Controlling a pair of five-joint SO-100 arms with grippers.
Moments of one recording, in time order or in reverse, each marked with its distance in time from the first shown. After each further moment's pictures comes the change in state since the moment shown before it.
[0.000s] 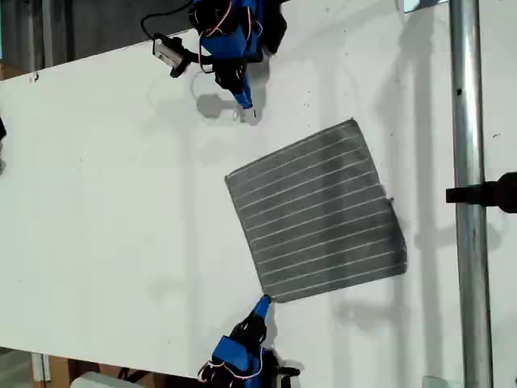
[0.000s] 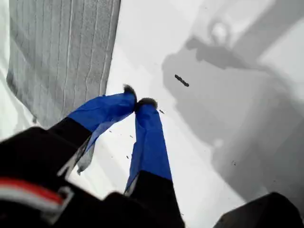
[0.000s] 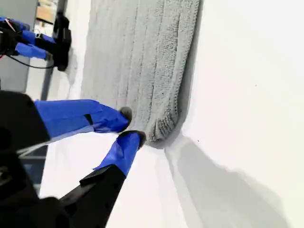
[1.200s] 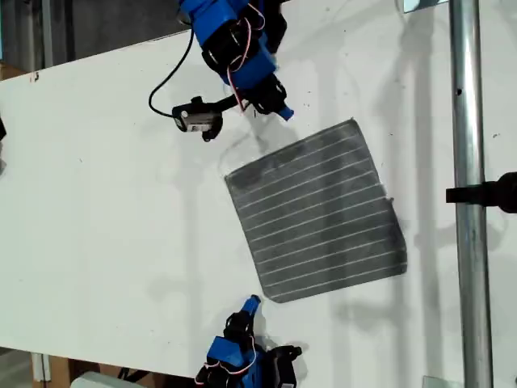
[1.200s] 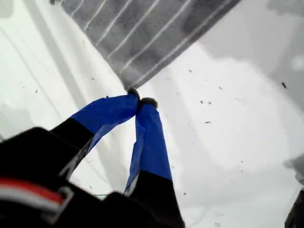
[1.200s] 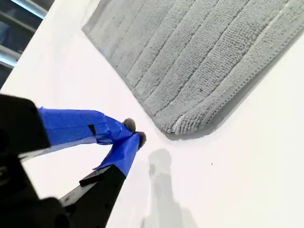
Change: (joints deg) arm 0 -8.8 0.0 0.0 0.0 -26.7; arm 1 -32.8 -75.3 -65.7 0.4 -3.1
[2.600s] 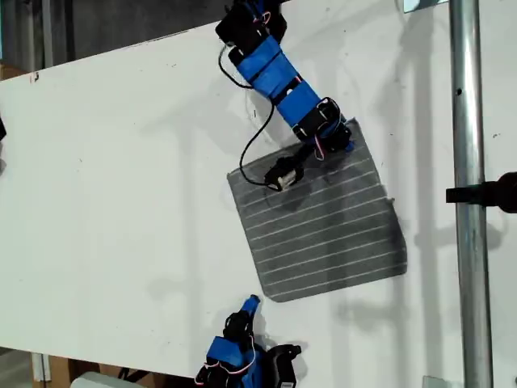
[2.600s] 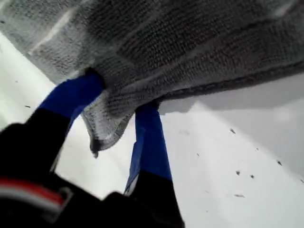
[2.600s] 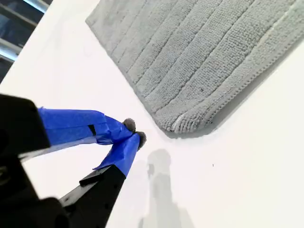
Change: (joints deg) arm 0 -0.5 0.0 0.0 0.0 -0.9; arm 1 -7.0 -55.2 -25.8 -8.1 -3.4
